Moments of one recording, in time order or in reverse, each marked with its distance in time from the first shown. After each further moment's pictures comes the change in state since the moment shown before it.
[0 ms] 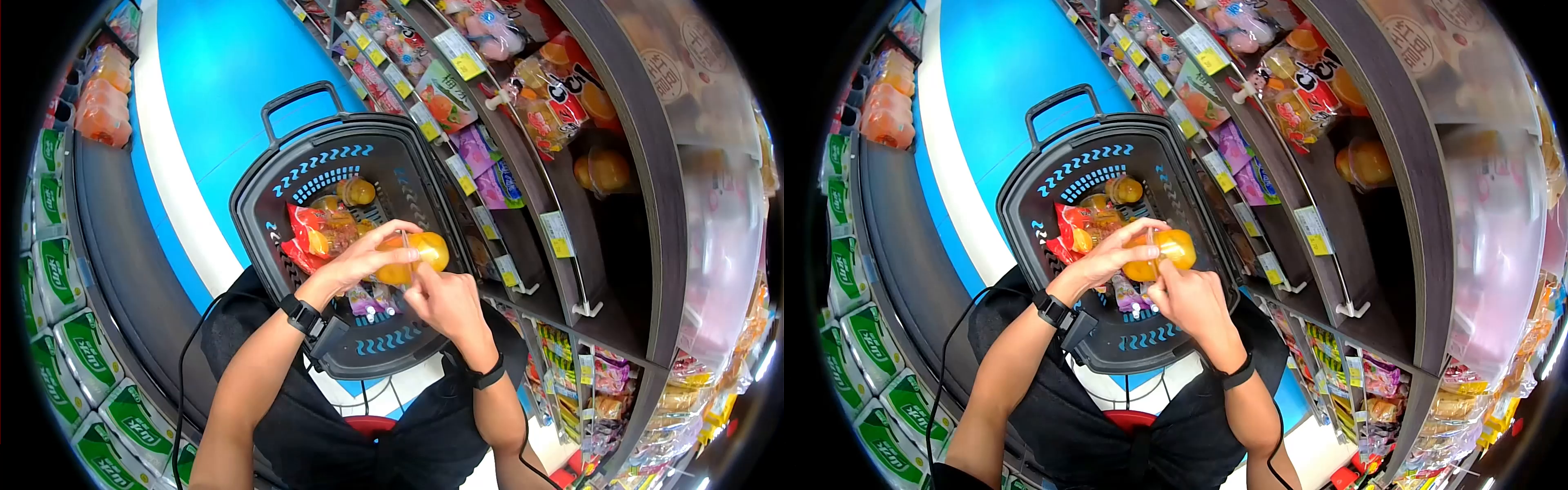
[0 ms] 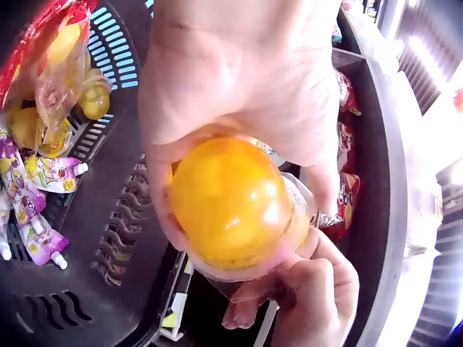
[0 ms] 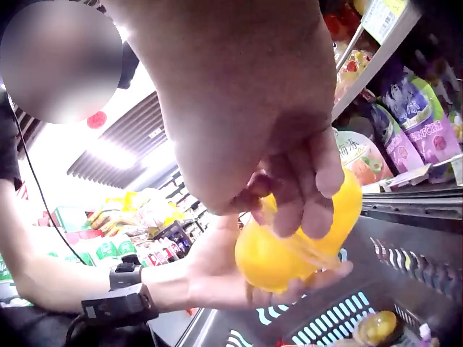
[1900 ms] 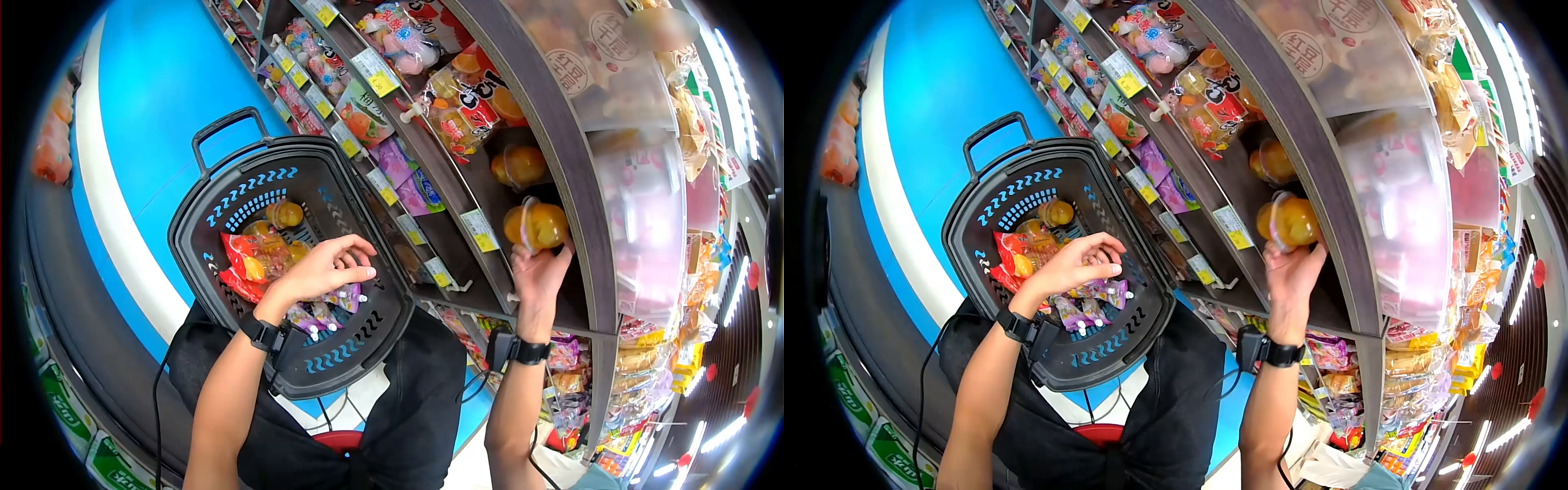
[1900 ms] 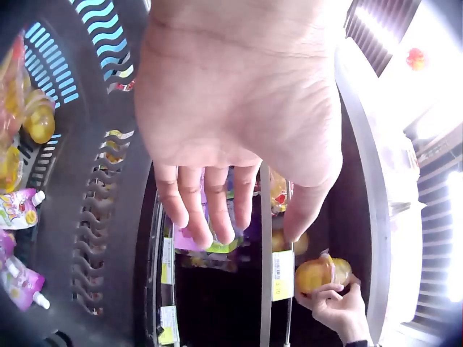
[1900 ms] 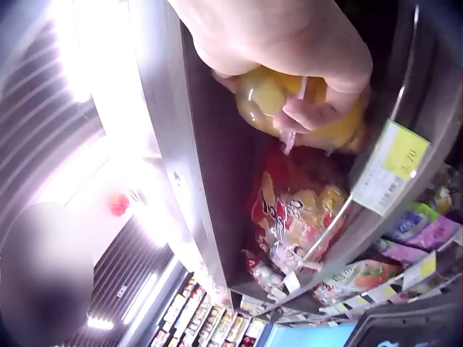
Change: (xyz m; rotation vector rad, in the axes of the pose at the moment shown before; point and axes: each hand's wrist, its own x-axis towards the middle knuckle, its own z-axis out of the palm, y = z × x) left_hand 0.024 0.012 0.016 0.312 -0.131 0.207; right_hand -0.036 0.105 -0.175 1.546 0.812 0.650
